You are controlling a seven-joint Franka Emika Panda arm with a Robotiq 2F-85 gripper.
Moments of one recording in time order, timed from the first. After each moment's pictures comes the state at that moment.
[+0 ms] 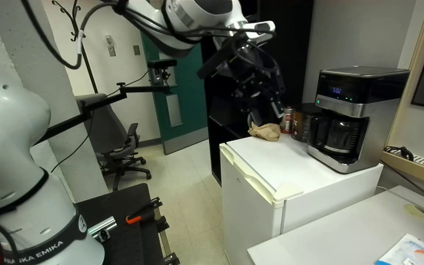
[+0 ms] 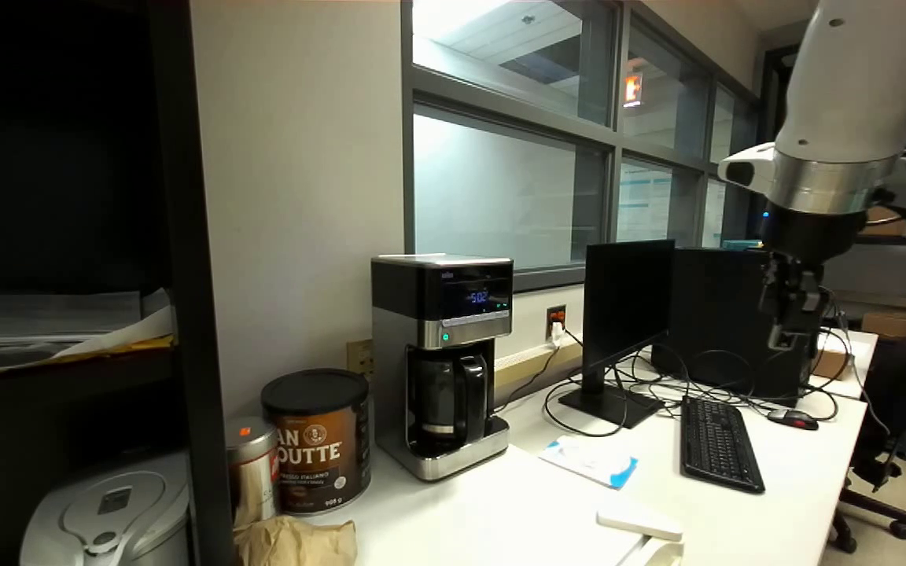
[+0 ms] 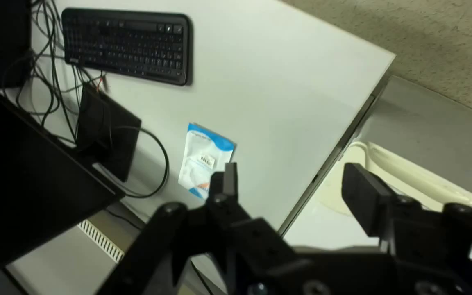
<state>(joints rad) -0.06 -0.22 0.17 -2.40 -0.64 2.25 0.13</state>
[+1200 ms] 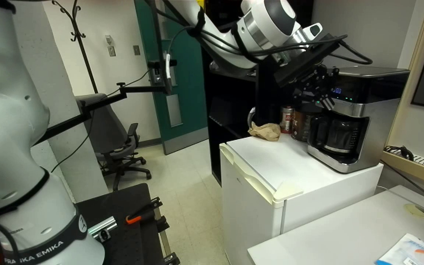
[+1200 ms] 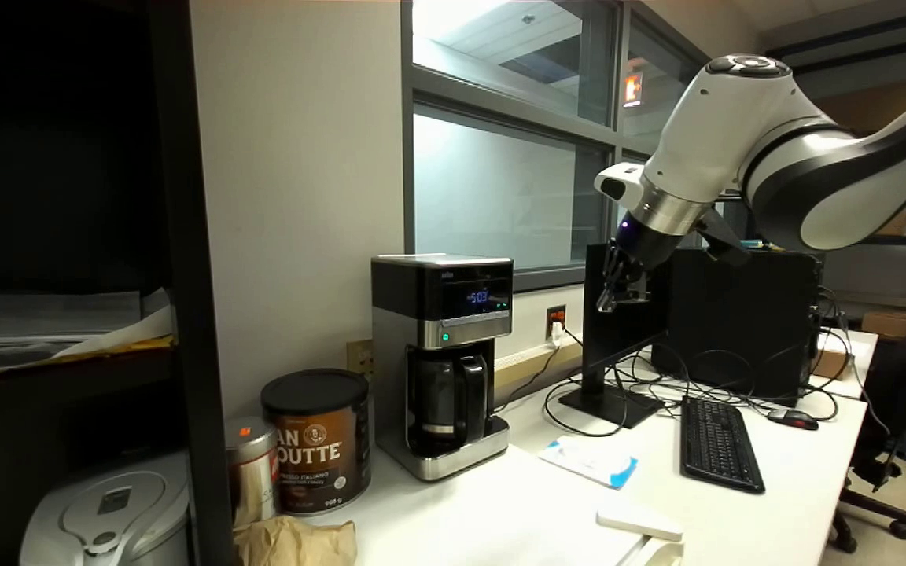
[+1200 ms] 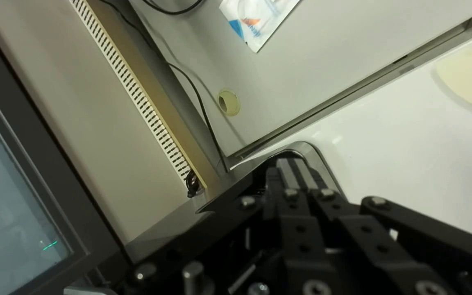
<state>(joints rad) -0.04 0.20 0.03 -2.02 -0.86 2.70 -0.17</state>
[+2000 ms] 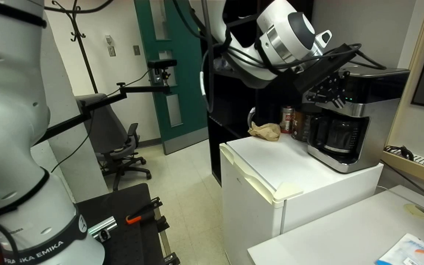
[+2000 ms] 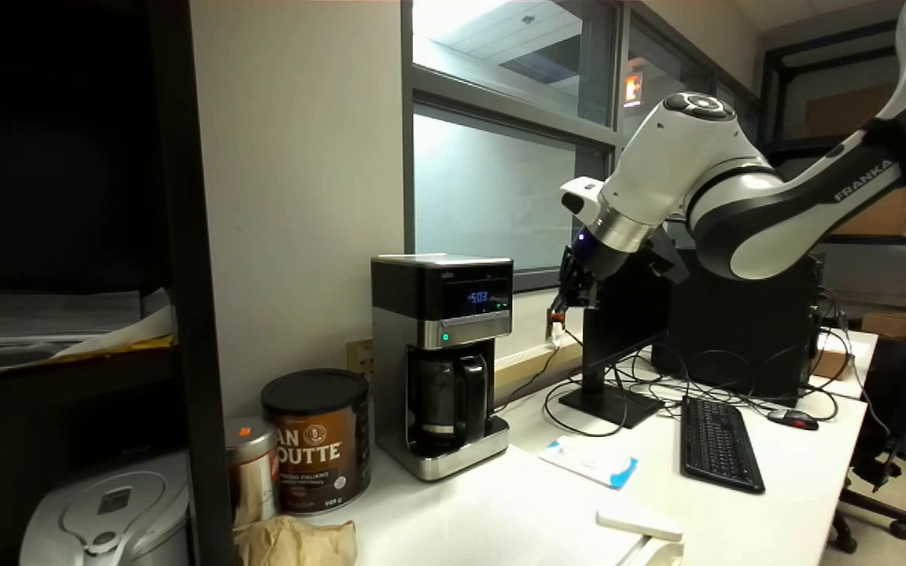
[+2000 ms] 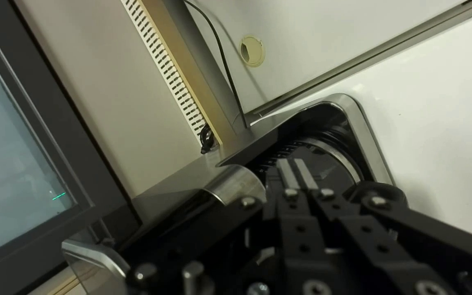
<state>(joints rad) -0.04 0.40 0.03 -1.82 -0.91 2.82 -0.17</state>
